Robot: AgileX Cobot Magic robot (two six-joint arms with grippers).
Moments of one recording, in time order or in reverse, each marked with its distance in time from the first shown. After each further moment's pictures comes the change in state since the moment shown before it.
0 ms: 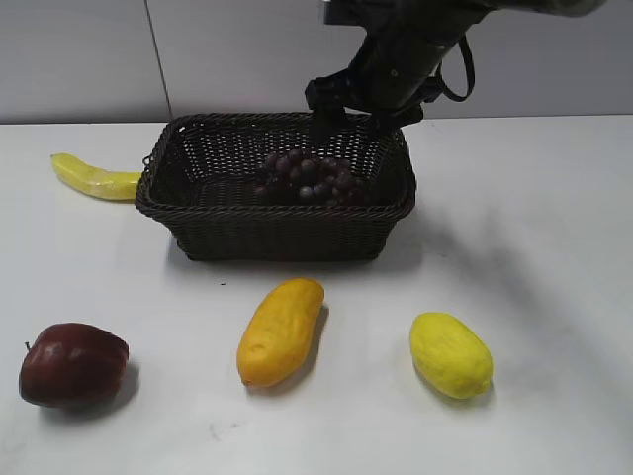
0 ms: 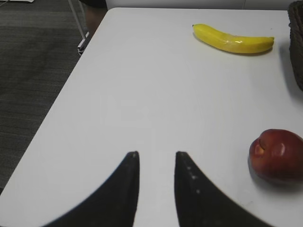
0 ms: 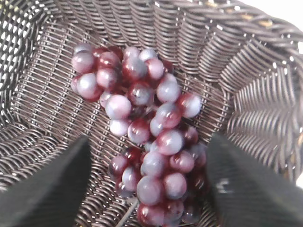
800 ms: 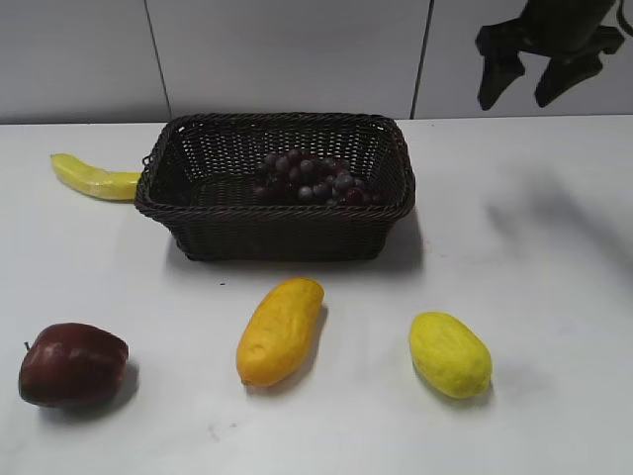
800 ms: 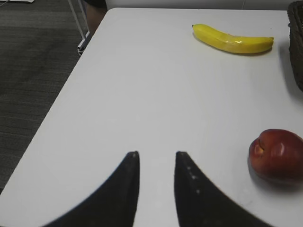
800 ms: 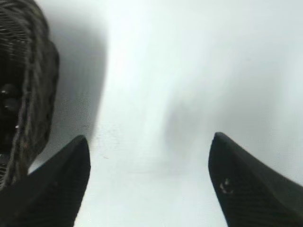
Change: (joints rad) left arm 0.000 0.000 0.000 0.000 0.000 0.000; right arm -0.334 0.000 -0.204 -0.133 0.402 -0.004
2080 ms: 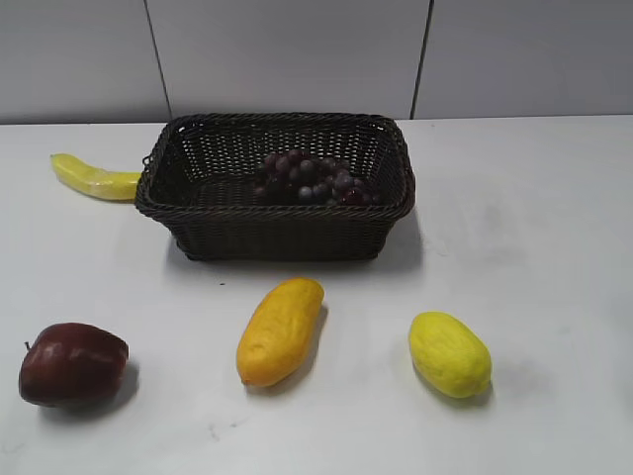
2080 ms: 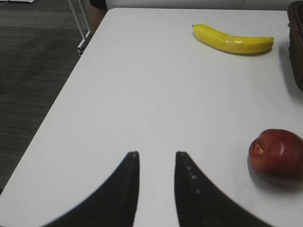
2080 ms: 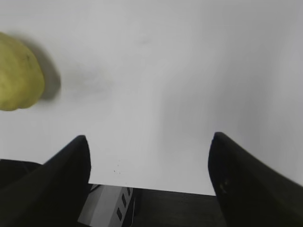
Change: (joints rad) left arm 0.000 0.000 0.000 0.000 0.000 0.000; right arm -0.080 -0.803 1.090 -0.039 -0.144 -0.031
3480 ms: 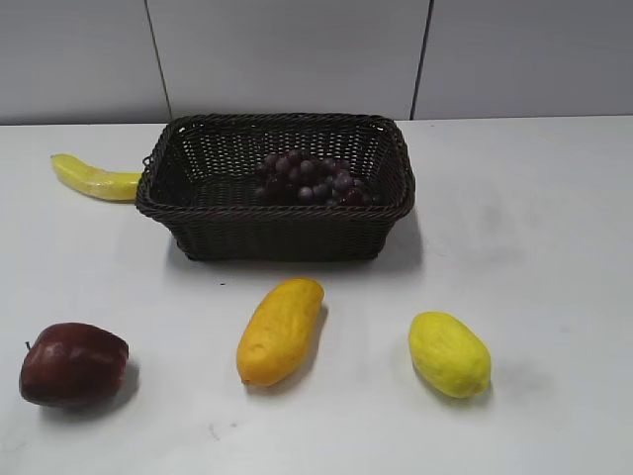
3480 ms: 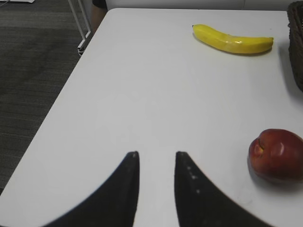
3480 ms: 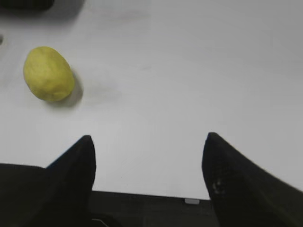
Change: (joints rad) left arm 0.000 0.000 0.000 0.000 0.000 0.000; right arm 0.000 -1.111 0.418 0.001 -0.017 -0.001
